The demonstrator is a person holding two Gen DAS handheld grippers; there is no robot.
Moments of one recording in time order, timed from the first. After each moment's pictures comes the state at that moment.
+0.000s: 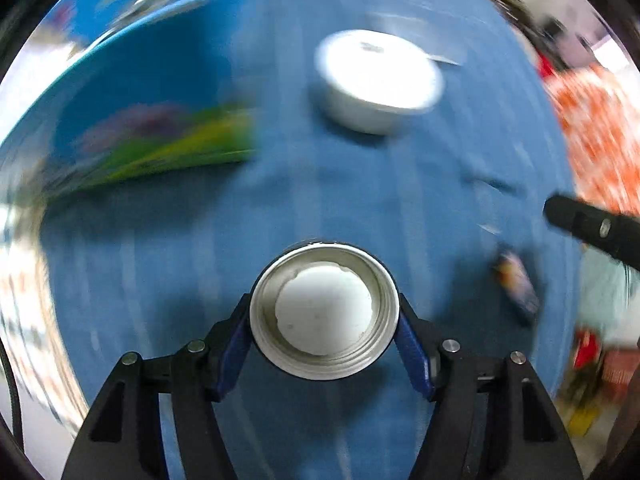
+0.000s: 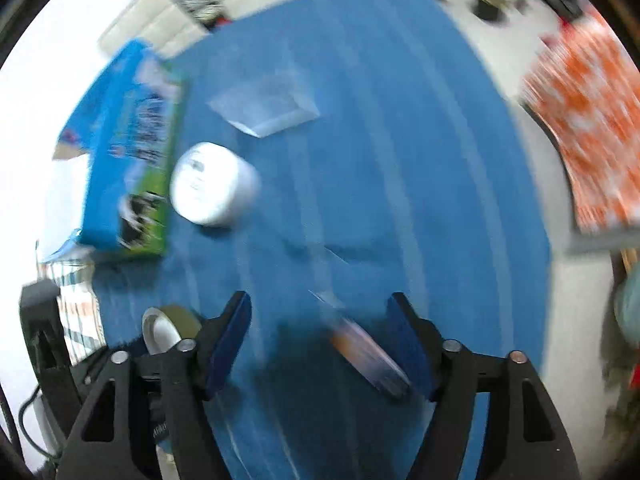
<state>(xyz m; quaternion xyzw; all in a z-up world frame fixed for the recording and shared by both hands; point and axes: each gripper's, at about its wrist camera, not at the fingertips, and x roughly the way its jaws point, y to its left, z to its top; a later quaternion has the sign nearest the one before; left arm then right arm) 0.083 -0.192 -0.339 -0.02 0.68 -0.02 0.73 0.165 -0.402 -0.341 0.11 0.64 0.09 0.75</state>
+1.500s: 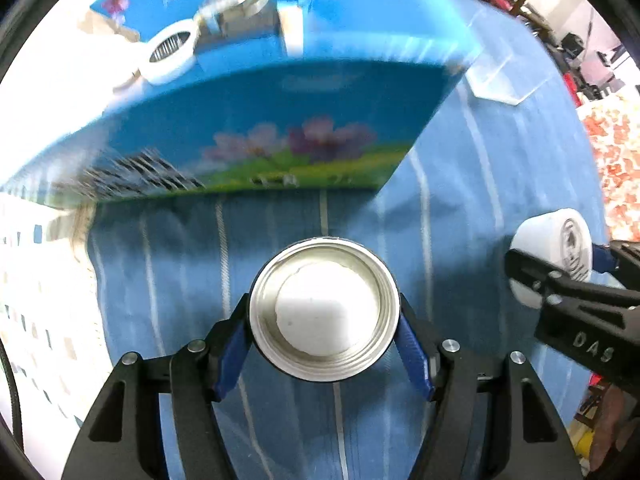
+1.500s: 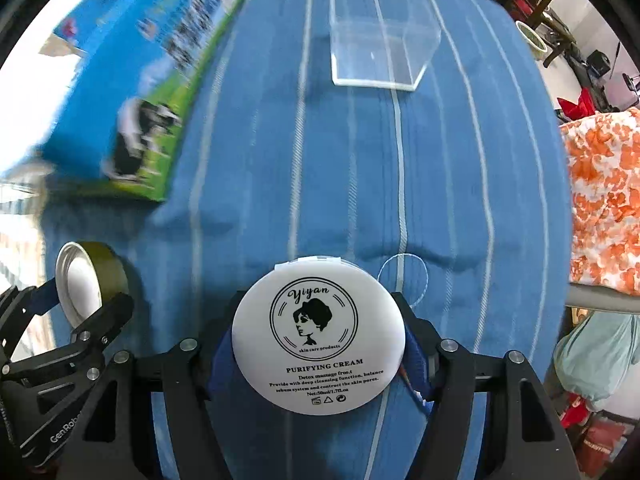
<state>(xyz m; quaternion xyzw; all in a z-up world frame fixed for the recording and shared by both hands) 0.100 -0.160 -0.317 0.00 0.66 -0.01 0.75 0.168 -0.309 -0.350 -0.02 0.68 0.06 0.73</state>
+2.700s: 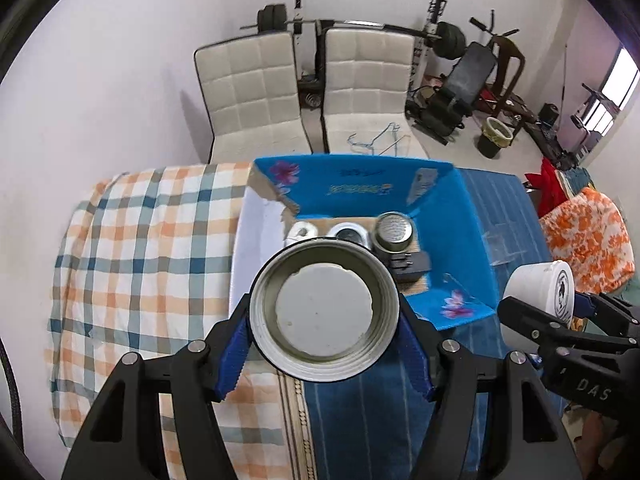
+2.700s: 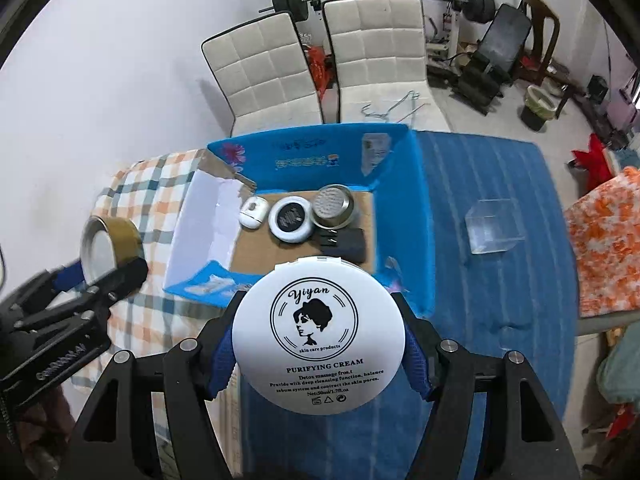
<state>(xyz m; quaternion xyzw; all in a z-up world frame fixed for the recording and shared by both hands) 0.140 0.064 -0.127 -0.01 0.53 -0.03 0.85 0.173 -0.132 -0.160 0.07 0.57 0.11 0.81</state>
